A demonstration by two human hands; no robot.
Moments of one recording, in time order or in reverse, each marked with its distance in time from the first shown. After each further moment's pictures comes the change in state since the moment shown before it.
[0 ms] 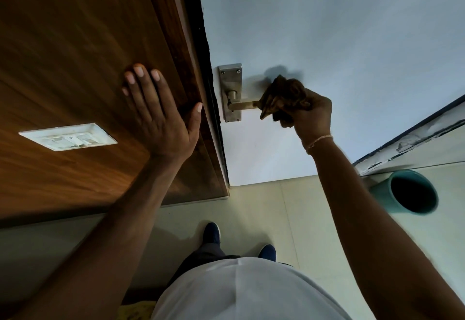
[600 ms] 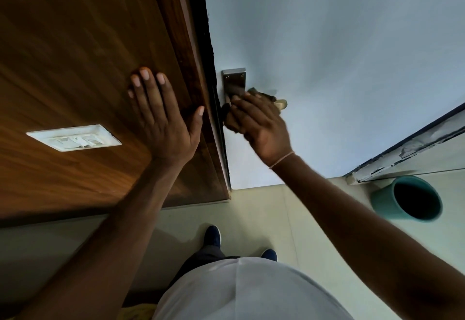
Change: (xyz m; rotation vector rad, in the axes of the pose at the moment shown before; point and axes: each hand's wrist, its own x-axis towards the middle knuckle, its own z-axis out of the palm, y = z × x) left_hand -0.001 -0.003 -0.005 -0.005 -0.007 0.023; right_hand -0.024 0.021 0.065 -0.881 -0.111 -1.064
